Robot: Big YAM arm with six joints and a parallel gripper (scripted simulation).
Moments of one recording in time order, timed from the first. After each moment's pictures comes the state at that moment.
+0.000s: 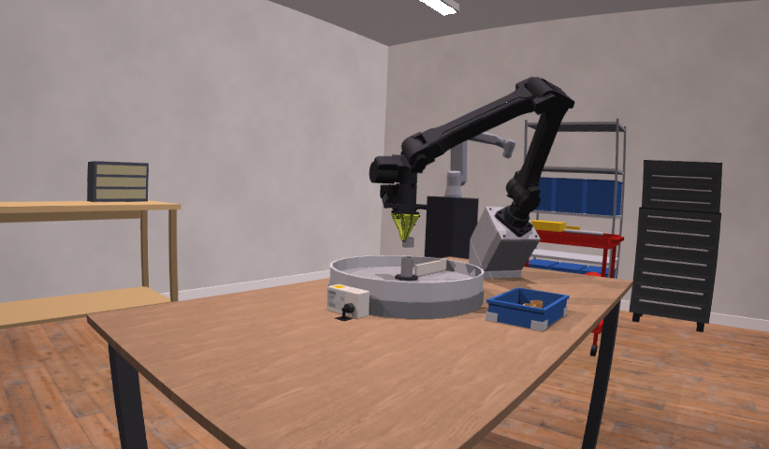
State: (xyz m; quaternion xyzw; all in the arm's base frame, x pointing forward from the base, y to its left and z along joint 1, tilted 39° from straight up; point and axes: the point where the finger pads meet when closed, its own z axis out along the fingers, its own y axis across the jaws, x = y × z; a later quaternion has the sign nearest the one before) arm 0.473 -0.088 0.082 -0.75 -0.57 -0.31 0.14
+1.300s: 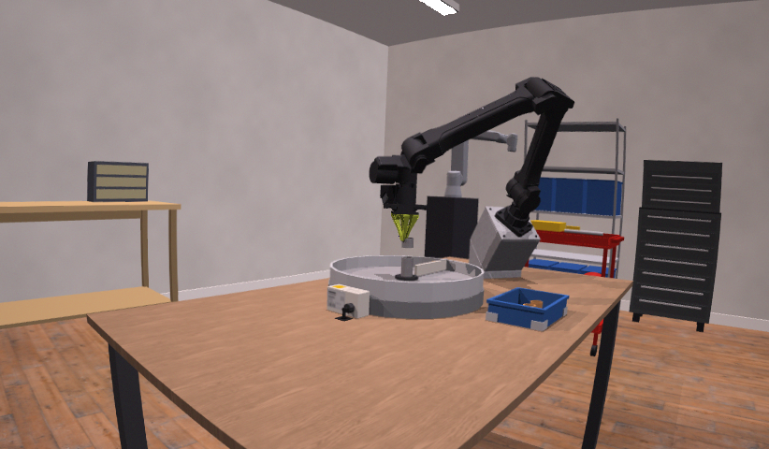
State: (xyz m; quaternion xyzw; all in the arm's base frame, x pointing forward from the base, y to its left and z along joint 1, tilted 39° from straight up) arm 0.474 -0.088 0.081 -0.76 -0.56 -0.31 0.14
